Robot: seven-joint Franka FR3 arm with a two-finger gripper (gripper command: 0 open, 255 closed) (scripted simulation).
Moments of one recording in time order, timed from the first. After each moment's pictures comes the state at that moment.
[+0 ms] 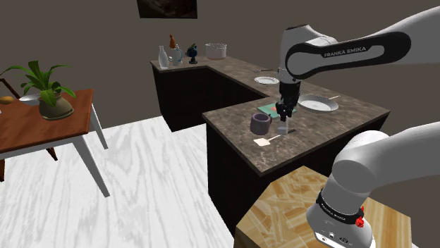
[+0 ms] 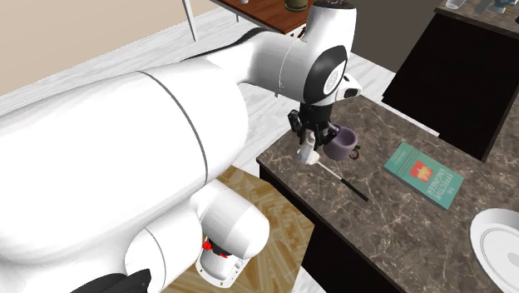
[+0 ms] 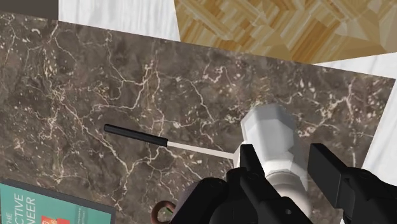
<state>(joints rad) -0.14 -0.77 -0.14 -2.64 -0.23 1.82 -0.04</state>
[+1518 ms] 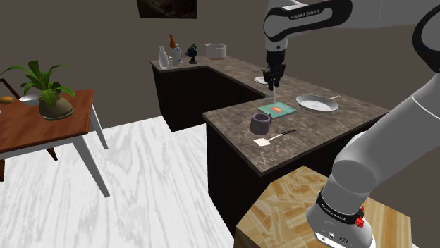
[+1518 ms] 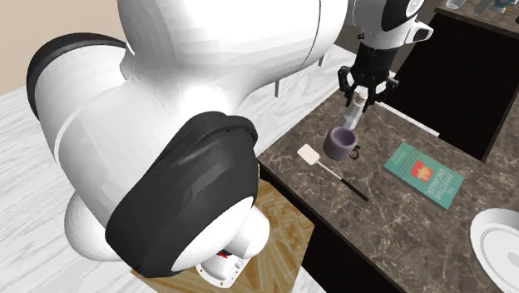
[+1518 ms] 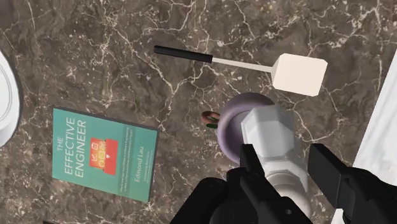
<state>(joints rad) -0.13 -0.35 -0.22 -2.10 -0.21 1.72 -0.17</state>
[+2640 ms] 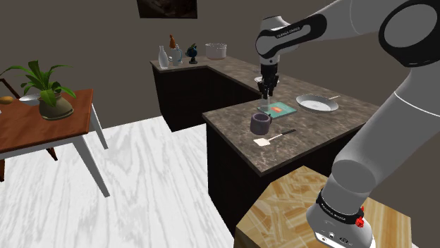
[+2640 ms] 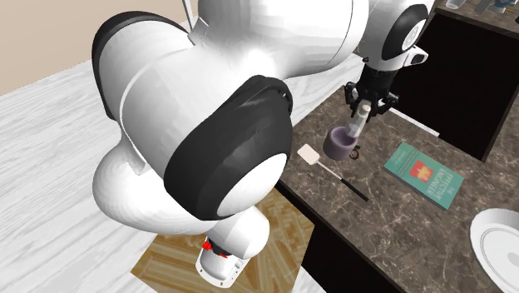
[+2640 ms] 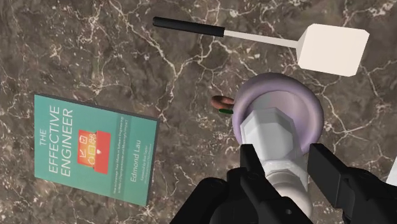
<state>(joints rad) -0.14 -0.20 -0.26 -2.12 -0.20 1.90 -0.20</state>
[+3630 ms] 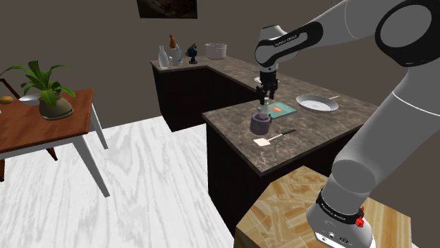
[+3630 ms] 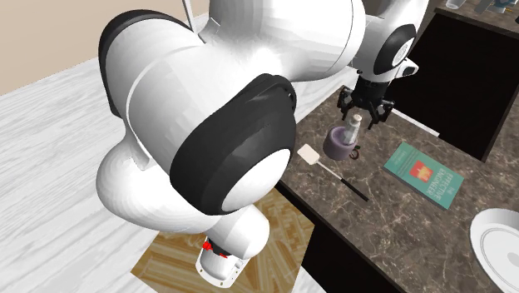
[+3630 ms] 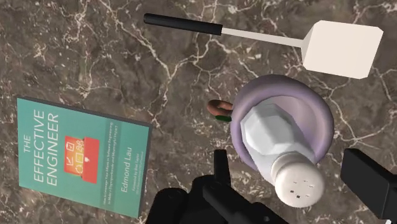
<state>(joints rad) -0.14 -0.18 -0.26 -2.18 -0.20 1.98 -0.19</state>
